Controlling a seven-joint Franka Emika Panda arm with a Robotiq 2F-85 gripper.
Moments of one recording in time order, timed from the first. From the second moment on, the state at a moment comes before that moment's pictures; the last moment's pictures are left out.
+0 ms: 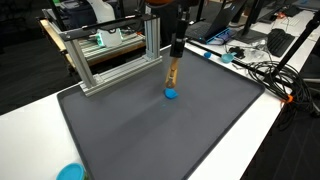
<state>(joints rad) -0.01 0.29 0.02 -1.75 -0.12 2.04 -0.59</state>
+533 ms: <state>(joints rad) -0.06 0.29 0.04 -1.74 -0.07 2.08 -1.04</state>
